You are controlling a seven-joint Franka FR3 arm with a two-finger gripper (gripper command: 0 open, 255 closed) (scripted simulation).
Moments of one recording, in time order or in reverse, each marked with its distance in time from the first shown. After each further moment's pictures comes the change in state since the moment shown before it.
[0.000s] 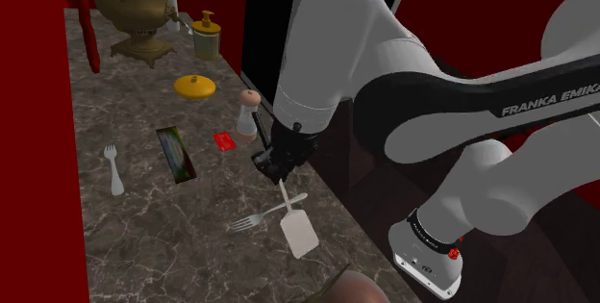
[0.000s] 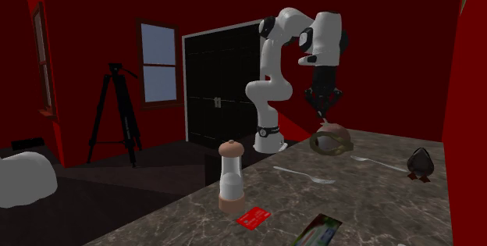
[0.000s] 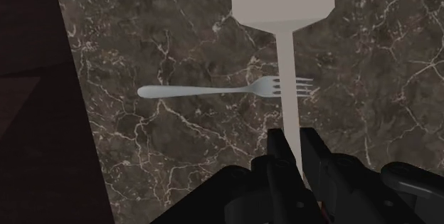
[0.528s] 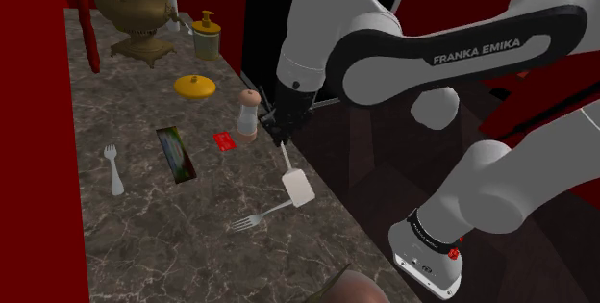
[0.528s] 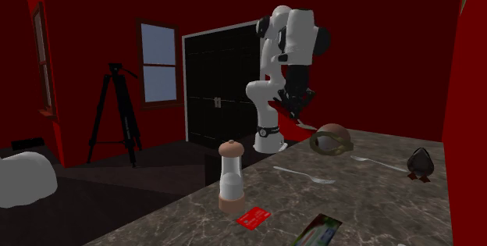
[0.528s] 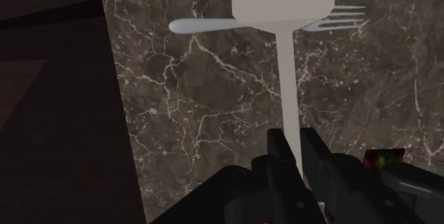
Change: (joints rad) arm -0.088 0.043 -0.128 0.016 -0.053 0.018 -0.181
